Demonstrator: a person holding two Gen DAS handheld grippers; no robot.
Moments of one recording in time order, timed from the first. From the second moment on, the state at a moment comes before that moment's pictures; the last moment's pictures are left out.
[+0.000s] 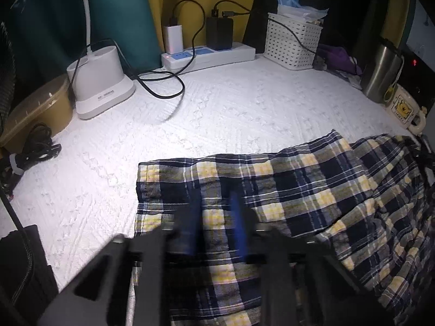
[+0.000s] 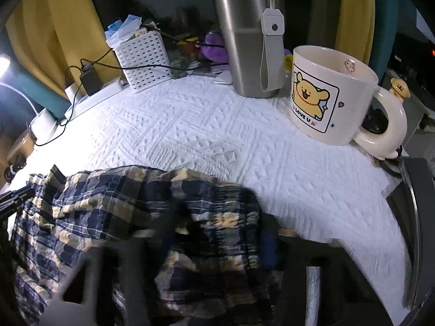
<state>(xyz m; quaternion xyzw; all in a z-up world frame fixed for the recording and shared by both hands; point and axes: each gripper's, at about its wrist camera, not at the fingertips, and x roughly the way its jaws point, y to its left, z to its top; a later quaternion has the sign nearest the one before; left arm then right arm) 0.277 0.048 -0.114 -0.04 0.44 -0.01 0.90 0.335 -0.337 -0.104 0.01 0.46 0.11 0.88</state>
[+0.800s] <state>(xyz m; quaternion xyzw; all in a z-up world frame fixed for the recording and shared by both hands) 0.288 0.097 -0.098 -0.08 0.44 0.01 0.89 0.324 -0.344 -0.070 -0.01 0.40 0.02 0.92</state>
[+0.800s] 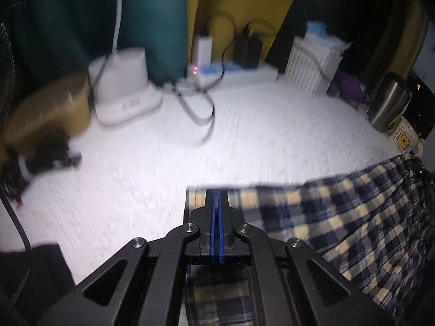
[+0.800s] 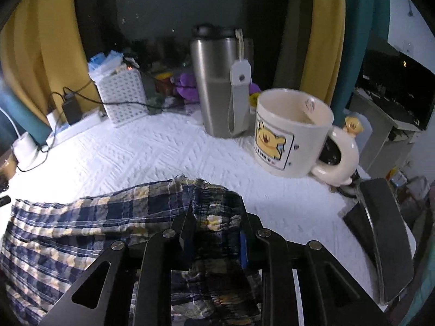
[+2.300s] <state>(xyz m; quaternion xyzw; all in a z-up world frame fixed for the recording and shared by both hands) 0.297 0.109 -0.111 -0.04 0.44 0.05 0.90 0.343 -0.341 -0.087 -0.01 0.43 -0.02 0.90</state>
